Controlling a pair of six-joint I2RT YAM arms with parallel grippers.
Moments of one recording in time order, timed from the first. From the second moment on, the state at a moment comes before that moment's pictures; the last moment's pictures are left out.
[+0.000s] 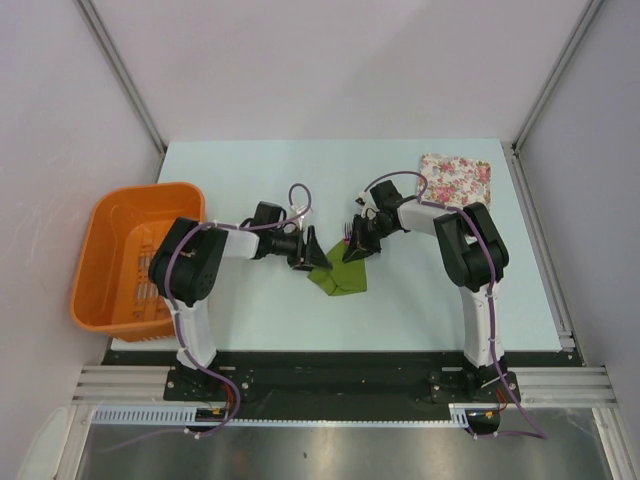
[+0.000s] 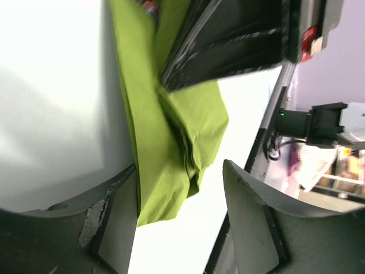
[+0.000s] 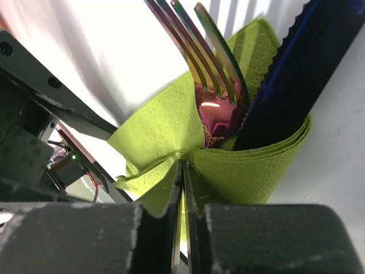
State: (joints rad) left arm -0.37 1.95 0.95 0.13 0.94 -0.45; right arm 0.43 2.15 1.40 -0.42 -0.67 0.50
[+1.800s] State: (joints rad) left arm -0.50 2.03 1.05 0.11 0.76 -0.62; right arm 0.43 2.16 1.41 -0.43 -0.67 0.50
